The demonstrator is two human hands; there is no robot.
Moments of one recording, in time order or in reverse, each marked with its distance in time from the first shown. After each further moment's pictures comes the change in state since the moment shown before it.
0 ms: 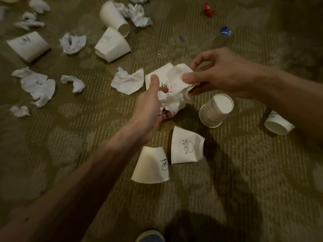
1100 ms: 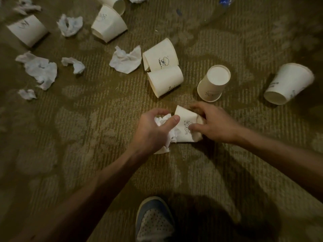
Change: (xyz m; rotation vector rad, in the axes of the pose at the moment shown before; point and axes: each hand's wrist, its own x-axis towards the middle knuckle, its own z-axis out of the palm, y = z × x) left_hand -0.052 -0.091 -0.019 0.611 0.117 0.136; right_hand -0.061 0.139 0.052 -0.544 0.019 0.025
